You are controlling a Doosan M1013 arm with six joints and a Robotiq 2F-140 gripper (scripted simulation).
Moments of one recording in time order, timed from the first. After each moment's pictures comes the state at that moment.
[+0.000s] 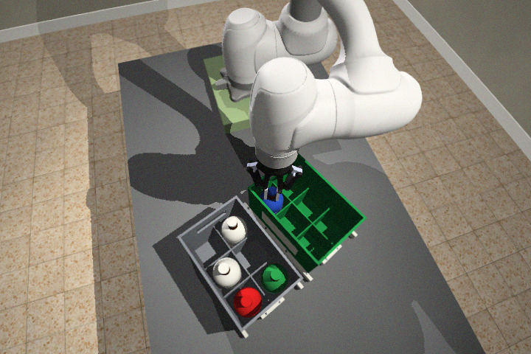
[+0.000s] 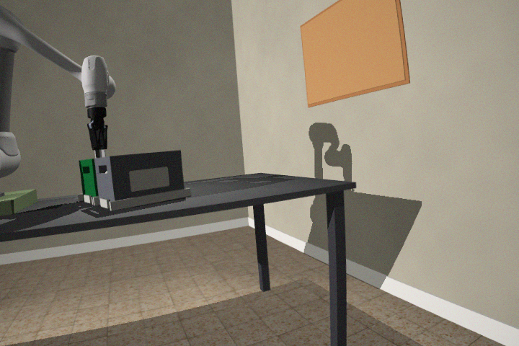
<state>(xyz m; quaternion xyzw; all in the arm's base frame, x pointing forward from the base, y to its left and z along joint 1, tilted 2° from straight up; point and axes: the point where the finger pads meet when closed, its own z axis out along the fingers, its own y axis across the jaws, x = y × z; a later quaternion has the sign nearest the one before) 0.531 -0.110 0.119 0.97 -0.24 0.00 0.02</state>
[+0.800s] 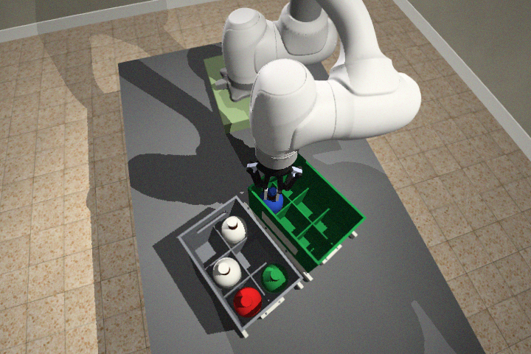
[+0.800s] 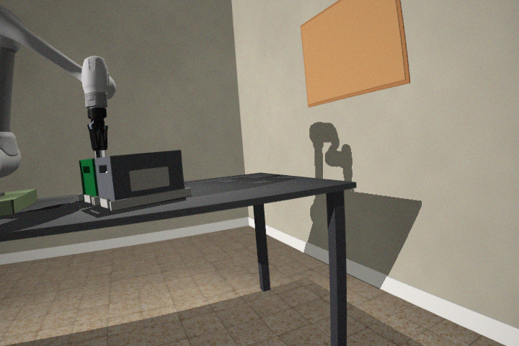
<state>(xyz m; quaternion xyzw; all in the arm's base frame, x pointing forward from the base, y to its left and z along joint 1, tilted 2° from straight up) 0.531 -0.110 0.116 0.97 -0.24 0.00 0.02</state>
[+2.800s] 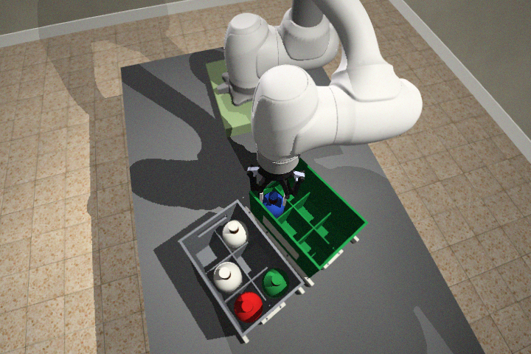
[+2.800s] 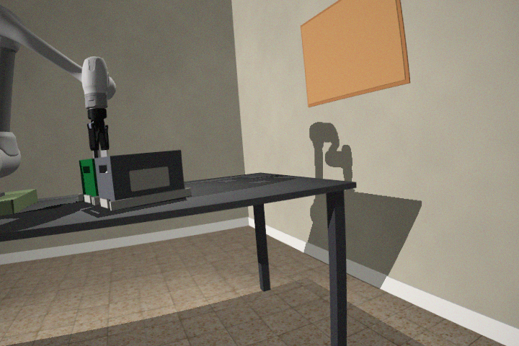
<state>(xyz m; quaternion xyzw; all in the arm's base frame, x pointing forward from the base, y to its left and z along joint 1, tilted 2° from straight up) 0.531 -0.110 0.114 0.97 -0.24 0.00 0.02</state>
